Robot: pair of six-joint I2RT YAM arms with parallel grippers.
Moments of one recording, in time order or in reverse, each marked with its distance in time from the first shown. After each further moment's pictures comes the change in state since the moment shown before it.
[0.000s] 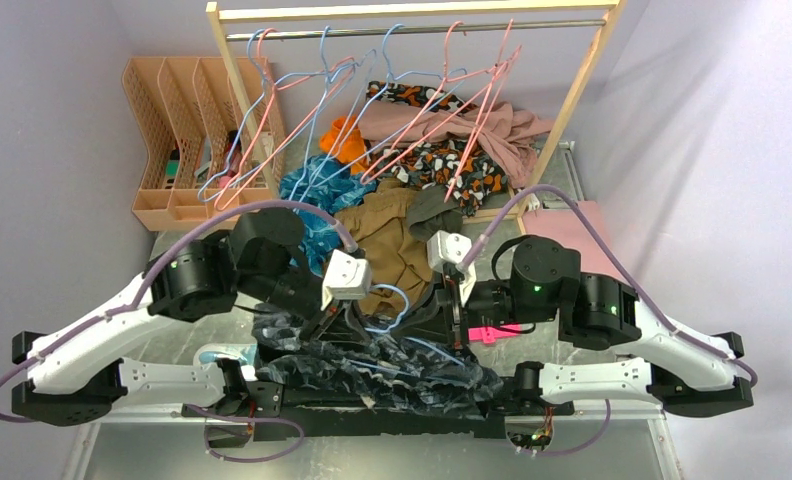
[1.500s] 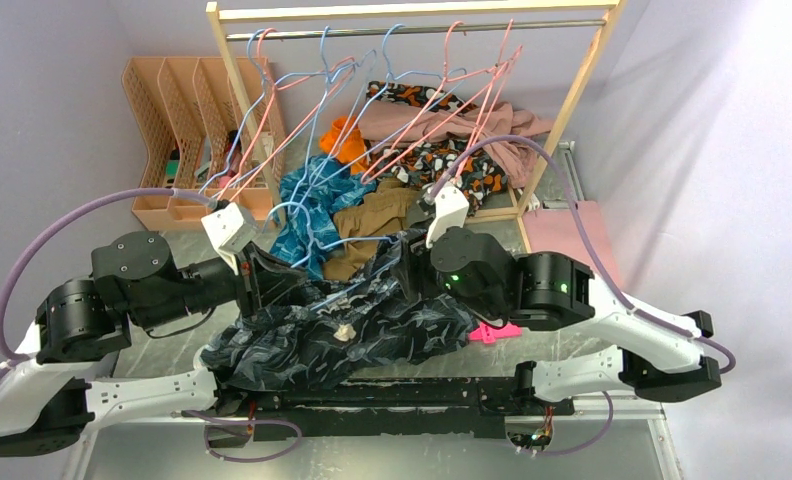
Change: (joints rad) left arm 0.002 -0.334 -0.050 0.022 -0.692 -0.304; right arm 0.004 0.253 0.219 -0.335 0.831 0.449
